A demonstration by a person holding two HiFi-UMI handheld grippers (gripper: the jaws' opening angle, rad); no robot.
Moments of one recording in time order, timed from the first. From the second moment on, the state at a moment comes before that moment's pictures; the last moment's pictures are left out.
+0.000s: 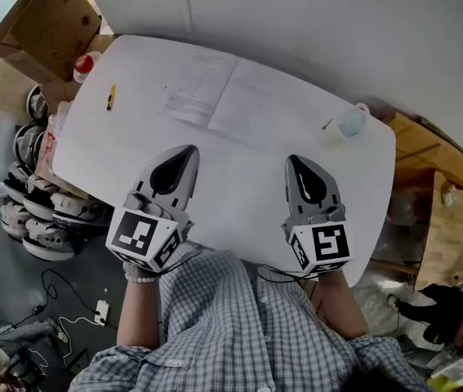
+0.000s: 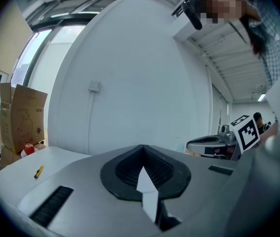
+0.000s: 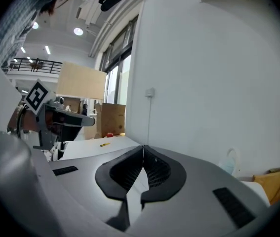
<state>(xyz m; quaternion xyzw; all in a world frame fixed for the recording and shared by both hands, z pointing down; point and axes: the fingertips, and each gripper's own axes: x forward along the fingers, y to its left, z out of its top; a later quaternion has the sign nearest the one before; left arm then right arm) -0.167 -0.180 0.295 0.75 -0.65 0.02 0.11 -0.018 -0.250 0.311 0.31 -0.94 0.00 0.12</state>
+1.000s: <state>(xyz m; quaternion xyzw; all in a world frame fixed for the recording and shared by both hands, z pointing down) -0.111 -0.139 0.242 0.75 -0.66 0.02 0.05 0.008 -0.211 0.241 0.26 -0.96 -0.07 0.05</state>
